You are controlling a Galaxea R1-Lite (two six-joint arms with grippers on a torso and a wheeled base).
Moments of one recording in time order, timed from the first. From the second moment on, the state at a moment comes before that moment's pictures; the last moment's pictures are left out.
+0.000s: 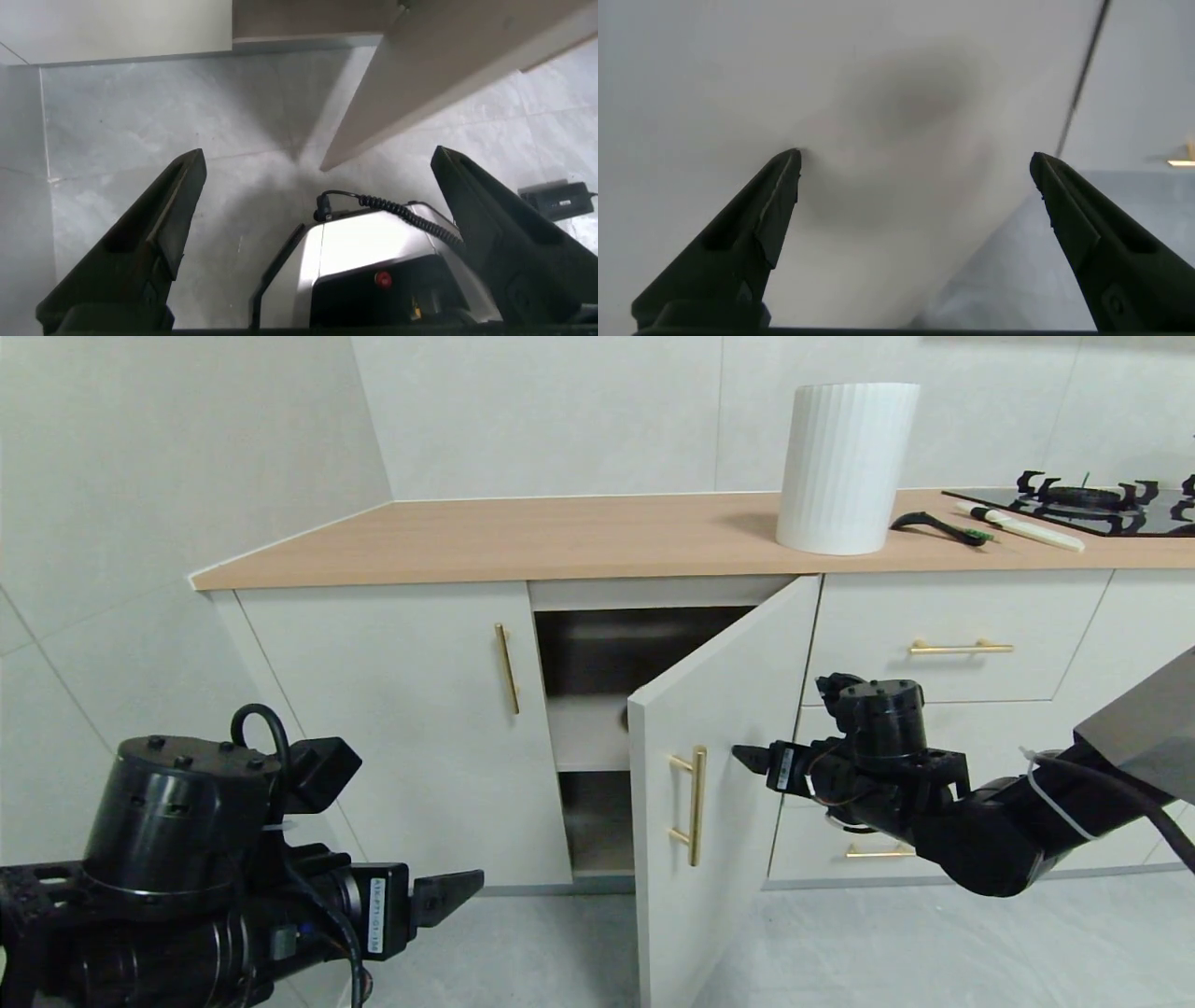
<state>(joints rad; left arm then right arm) -0.50 1.39 -0.56 -0.14 0.11 -0.38 0.47 2.07 -0.91 -0.75 -0.12 0.44</state>
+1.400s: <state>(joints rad) -0.50 1.40 -0.55 -0.14 0.11 -0.37 0.46 2.16 -1.06 -0.76 -0.25 0.59</state>
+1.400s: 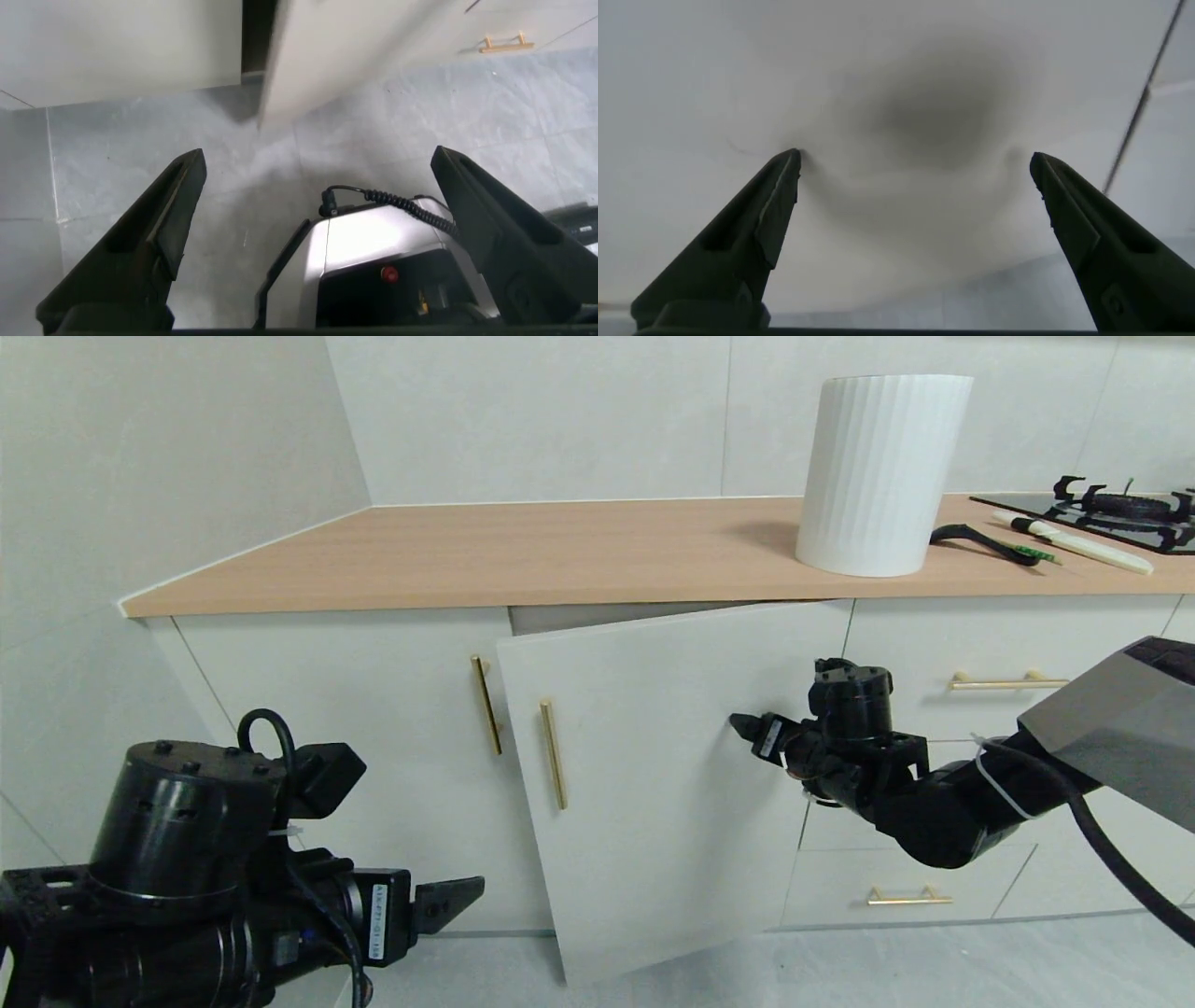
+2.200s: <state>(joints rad) -0.50 1.40 -0.55 -0.14 0.11 -0.37 0.41 2.25 -1.19 -0.76 -0.38 0.61</state>
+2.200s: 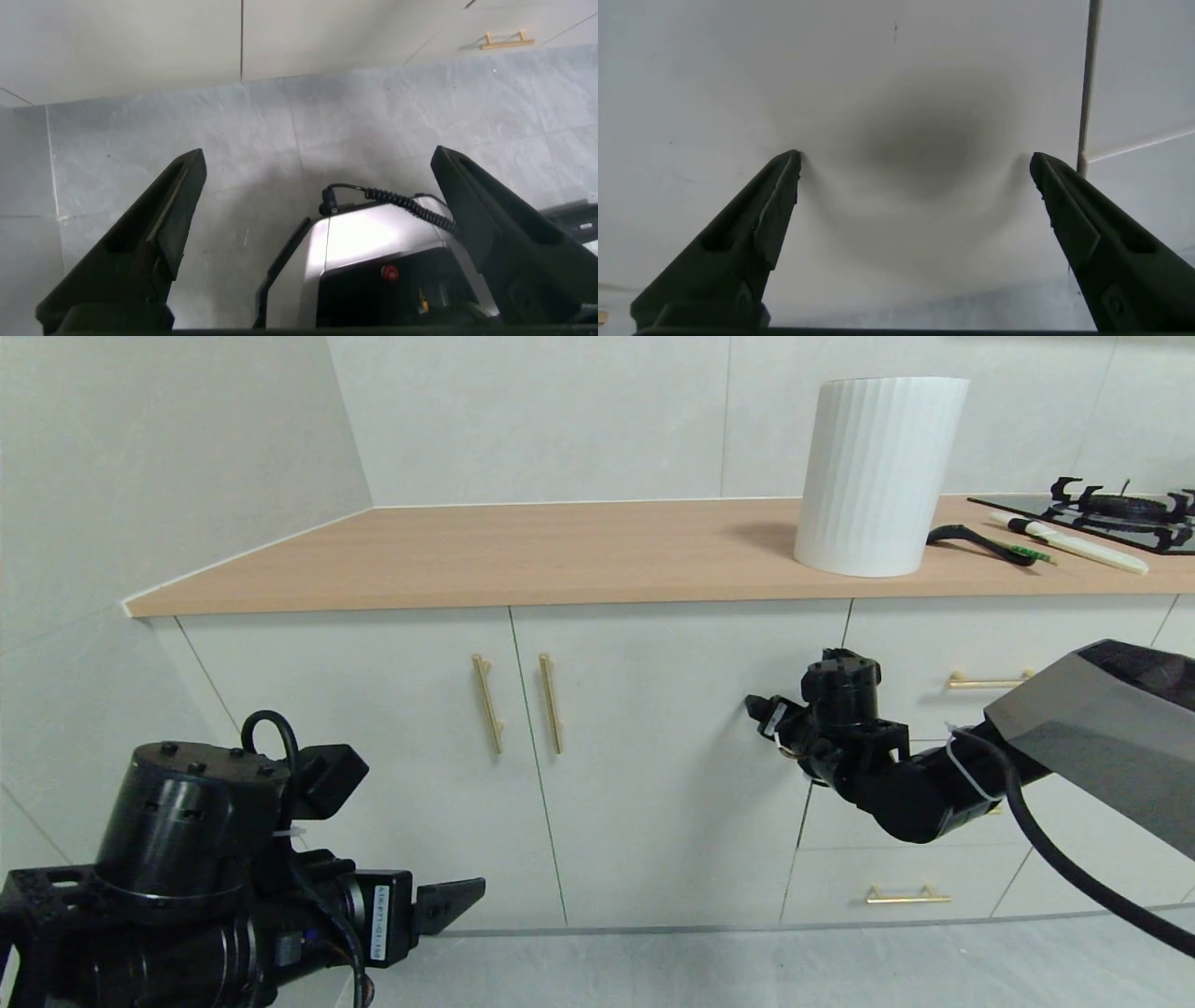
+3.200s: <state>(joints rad) -0.50 1.40 -0.56 -0.14 0.11 -0.37 0.42 1.94 -0.79 -0.76 0.09 0.57</state>
